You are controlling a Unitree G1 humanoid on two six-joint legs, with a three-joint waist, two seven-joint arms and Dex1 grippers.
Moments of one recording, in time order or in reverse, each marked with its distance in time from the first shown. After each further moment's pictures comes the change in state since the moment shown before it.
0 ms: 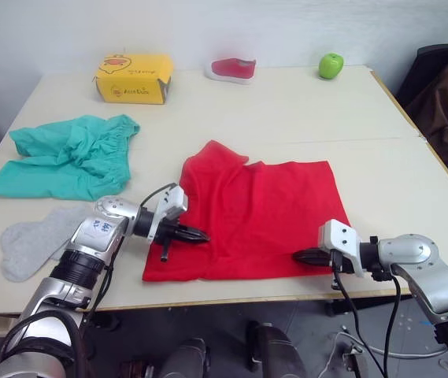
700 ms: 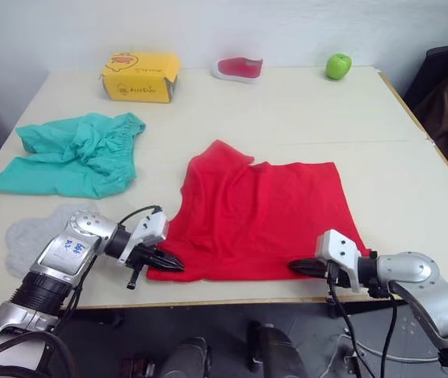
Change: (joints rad) left arm 0.199 0.203 -0.018 -0.177 0.055 -0.095 -0.122; right arm 0.161 -0.004 -0.045 -0.176 0.037 0.094 -0.125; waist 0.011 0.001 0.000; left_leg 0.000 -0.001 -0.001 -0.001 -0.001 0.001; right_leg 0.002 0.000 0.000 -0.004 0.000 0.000
